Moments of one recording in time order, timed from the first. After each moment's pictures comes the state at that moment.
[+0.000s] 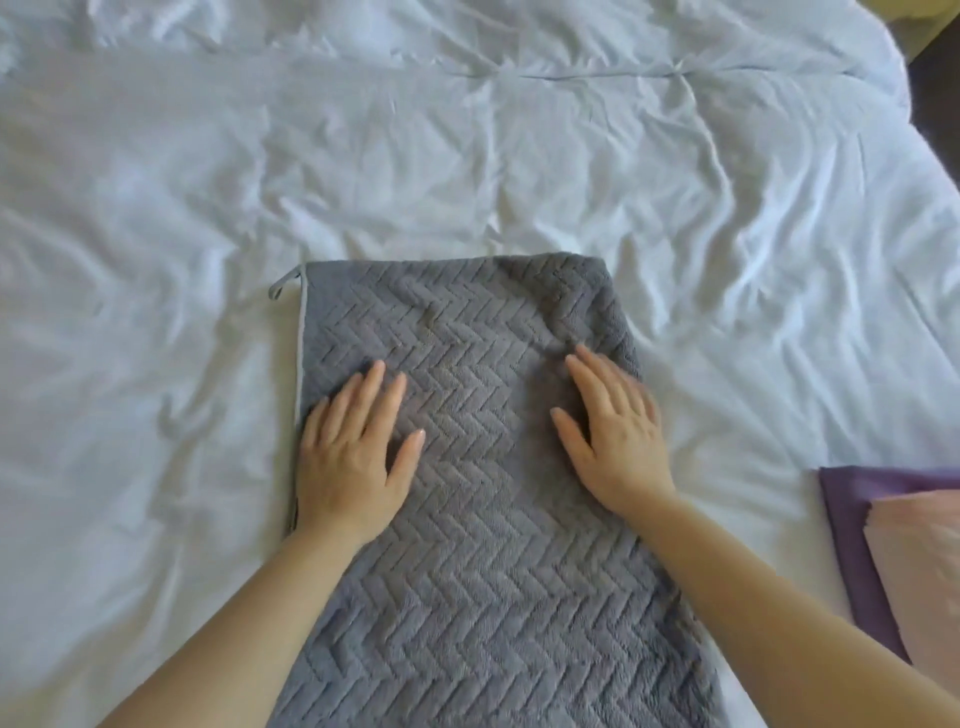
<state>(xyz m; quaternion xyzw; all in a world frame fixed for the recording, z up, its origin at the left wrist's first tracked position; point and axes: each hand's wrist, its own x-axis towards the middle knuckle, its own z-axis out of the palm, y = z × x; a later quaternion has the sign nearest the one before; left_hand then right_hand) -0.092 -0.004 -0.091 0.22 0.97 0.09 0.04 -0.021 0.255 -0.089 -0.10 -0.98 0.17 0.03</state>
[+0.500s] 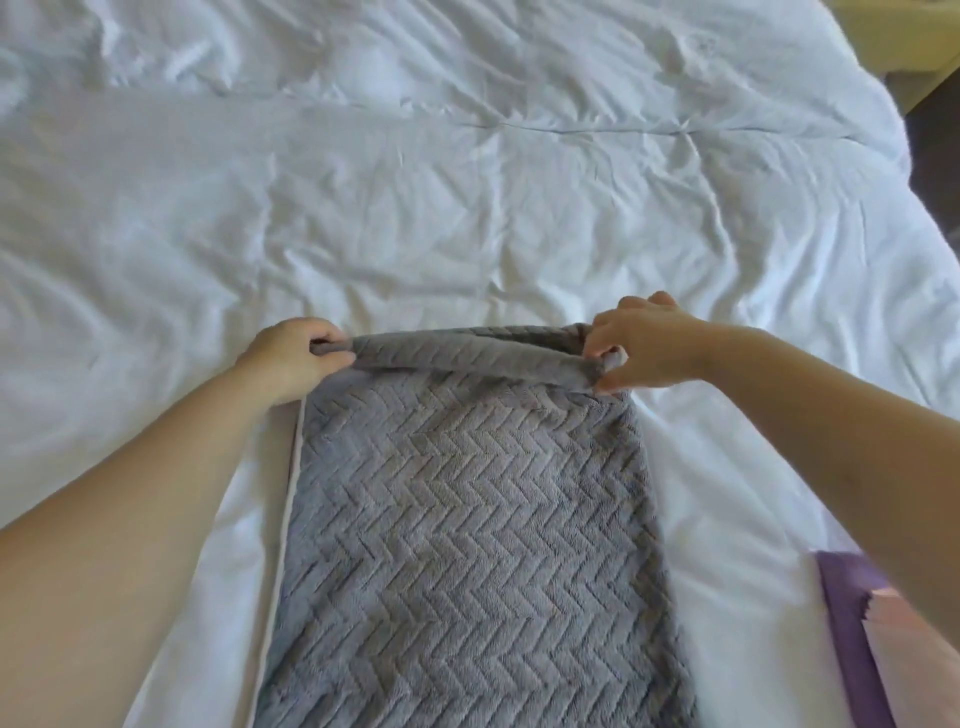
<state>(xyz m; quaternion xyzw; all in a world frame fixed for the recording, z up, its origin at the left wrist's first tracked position) -0.276 -0.013 -0.054 0.06 0.93 0.27 0.23 -0.177 0.350 0.000 0.11 -0.96 0.06 -0.26</state>
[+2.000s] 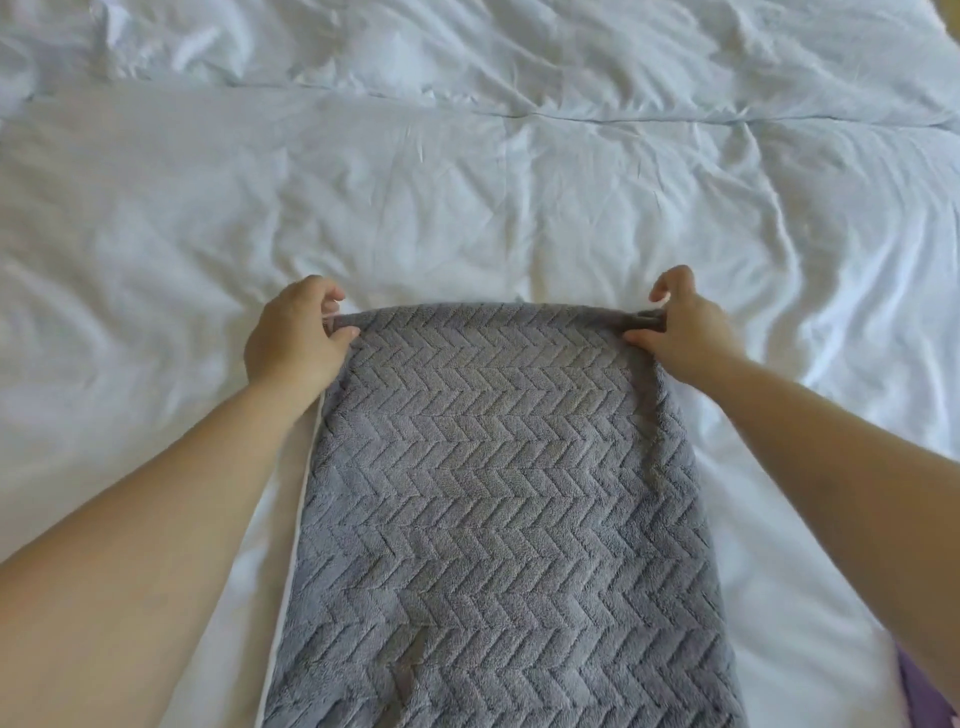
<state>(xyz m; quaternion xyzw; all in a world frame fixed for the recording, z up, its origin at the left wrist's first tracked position) -0.304 0.006 -0.063 0.03 0.97 0.23 0.02 -0.212 0.366 -0.058 -0.22 -0.94 0.26 -0.07</state>
